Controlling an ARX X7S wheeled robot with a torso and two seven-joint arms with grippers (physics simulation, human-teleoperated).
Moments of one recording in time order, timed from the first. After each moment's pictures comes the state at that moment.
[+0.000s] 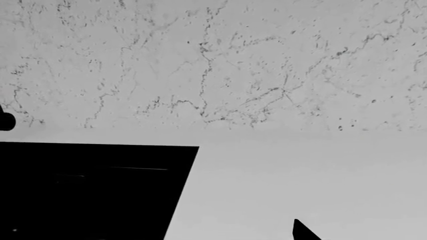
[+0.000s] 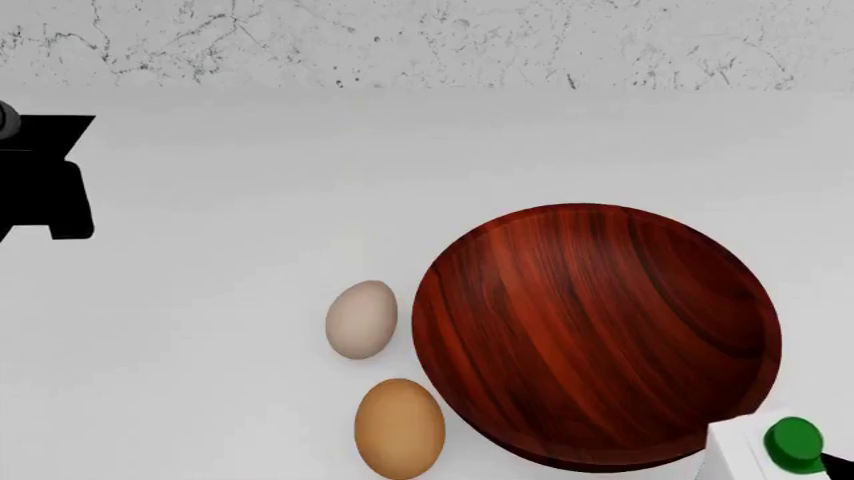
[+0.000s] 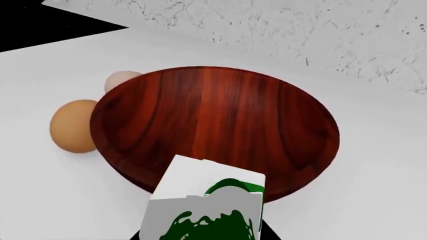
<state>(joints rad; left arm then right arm) -0.96 -0.31 0.03 -0.41 -0.16 -0.66 0.00 -0.17 0.89 0.44 -0.45 0.78 0.62 -0.50</state>
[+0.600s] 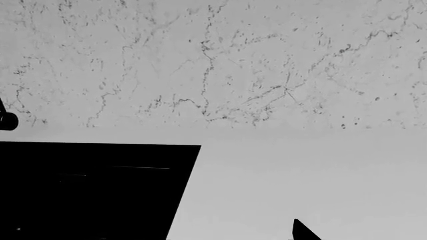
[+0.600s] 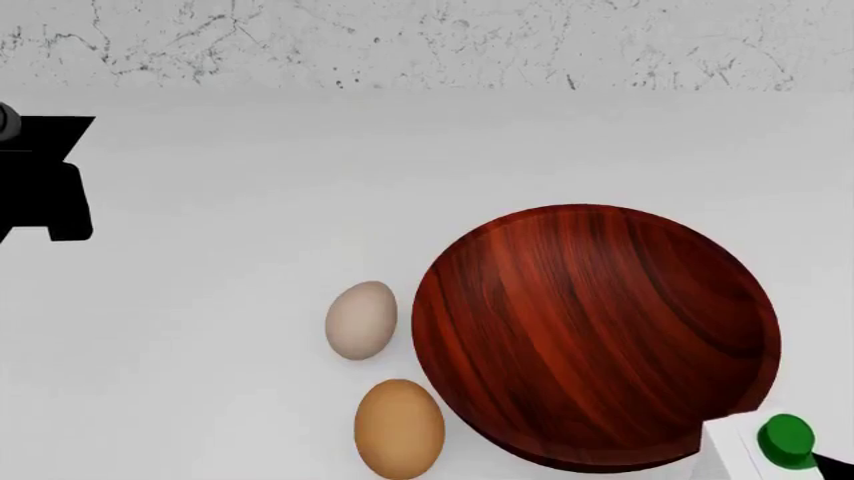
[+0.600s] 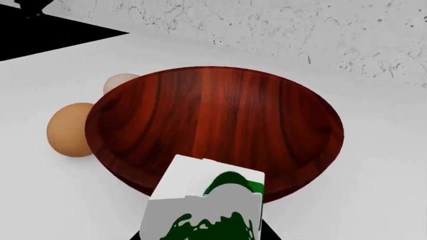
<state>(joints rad) -0.96 -0.32 0.04 -0.43 -0.16 -0.65 -0.01 -0.13 0.87 0.39 -0.39 0.78 0.58 -0.52</state>
